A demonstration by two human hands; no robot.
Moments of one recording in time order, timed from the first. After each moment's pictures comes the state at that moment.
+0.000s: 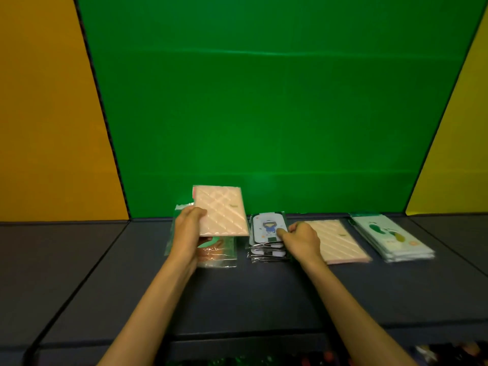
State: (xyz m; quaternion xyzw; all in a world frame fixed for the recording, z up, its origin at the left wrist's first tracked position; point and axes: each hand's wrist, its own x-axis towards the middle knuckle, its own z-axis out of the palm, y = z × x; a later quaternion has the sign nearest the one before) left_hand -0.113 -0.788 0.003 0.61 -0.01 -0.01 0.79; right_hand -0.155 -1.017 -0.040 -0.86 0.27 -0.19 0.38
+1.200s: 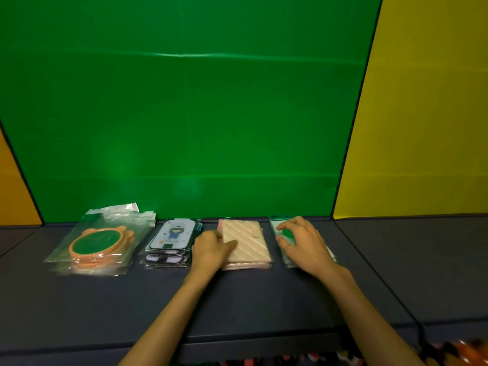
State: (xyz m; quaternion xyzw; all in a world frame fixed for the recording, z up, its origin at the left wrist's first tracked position) left_hand -0.165 -1.045 -0.049 0.91 -0.07 0.03 0.41; right_hand -0.253 -1.259 -0.029 -0.96 0.06 -0.20 0.18
